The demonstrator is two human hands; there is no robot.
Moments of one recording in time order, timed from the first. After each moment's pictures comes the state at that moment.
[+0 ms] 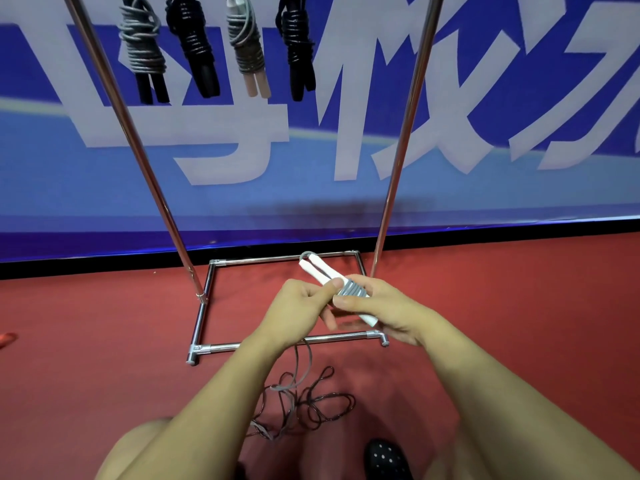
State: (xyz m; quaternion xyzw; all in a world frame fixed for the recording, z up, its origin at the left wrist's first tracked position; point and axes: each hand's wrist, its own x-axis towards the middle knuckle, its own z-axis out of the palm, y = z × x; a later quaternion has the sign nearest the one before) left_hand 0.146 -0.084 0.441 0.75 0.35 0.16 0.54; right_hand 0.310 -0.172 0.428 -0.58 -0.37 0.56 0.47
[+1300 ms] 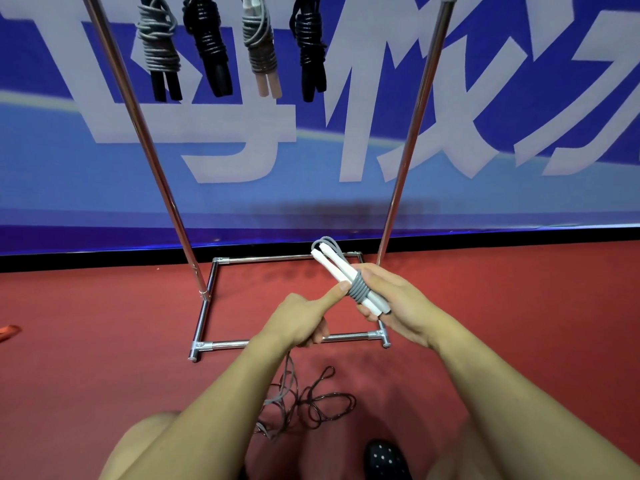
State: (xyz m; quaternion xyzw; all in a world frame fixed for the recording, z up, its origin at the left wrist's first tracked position) left_hand 0.142 -0.083 0.434 0.69 0.46 0.05 0.56; right_hand 0.315 -0.175 0.422 -0.53 -0.35 0.53 0.56
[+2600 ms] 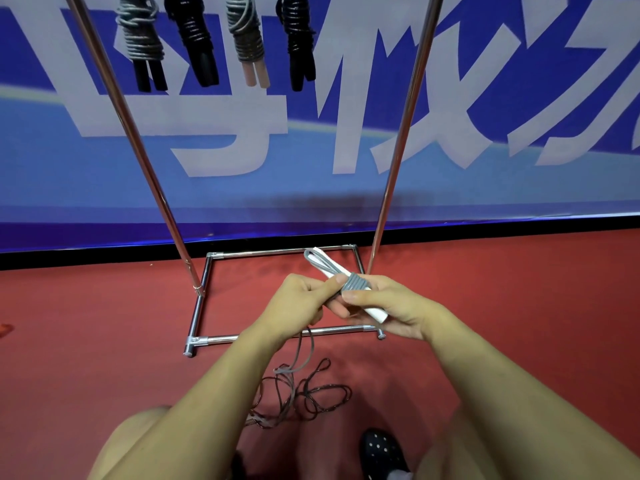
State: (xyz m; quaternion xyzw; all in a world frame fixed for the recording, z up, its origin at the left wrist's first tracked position) left_hand 0.144 -0.089 0.443 0.71 0.32 0.14 0.61; right_hand 0.319 -0.181 0.423 -0.51 -0.34 0.63 0.48
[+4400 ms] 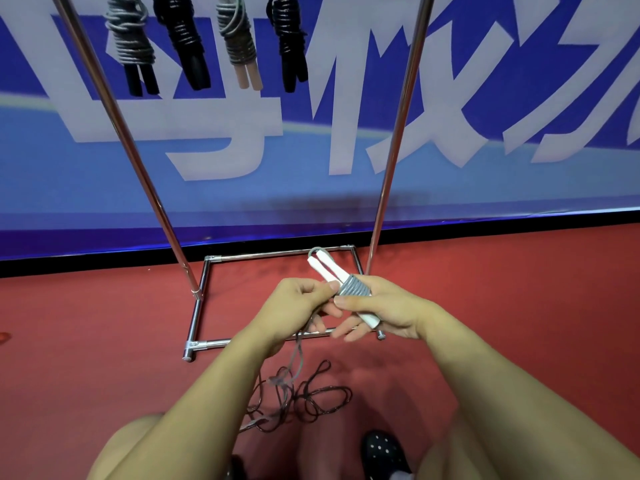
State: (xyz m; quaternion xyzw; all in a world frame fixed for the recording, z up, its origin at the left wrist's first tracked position) left_hand 0.148 -0.083 0.432 0.66 0.34 0.13 0.66; right_hand 0.319 -0.179 0.423 -0.53 -0.35 0.63 0.43
